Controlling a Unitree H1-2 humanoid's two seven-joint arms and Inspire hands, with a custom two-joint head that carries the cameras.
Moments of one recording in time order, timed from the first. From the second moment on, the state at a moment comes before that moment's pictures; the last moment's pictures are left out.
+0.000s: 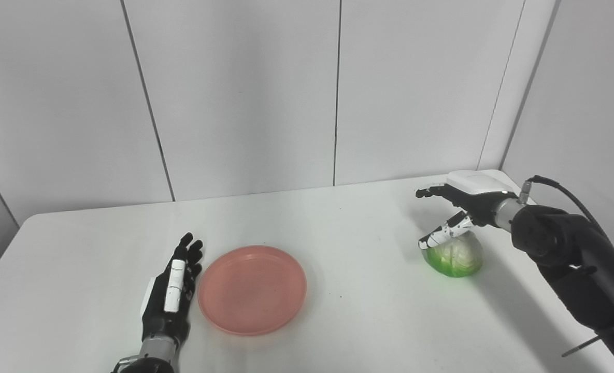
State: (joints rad) left arm -0.33 0.00 0.09 0.30 -0.20 0.04 -0.09; right arm -0.64 -0.70 0.22 0.14 -0.67 0.18 0.59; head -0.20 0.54
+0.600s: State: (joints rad) left arm -0.34 -0.01 0.10 0.31 -0.22 0.03 -0.10; right arm -0.75 -0.74 0.28 0.17 -0.65 0.19 0.76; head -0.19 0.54
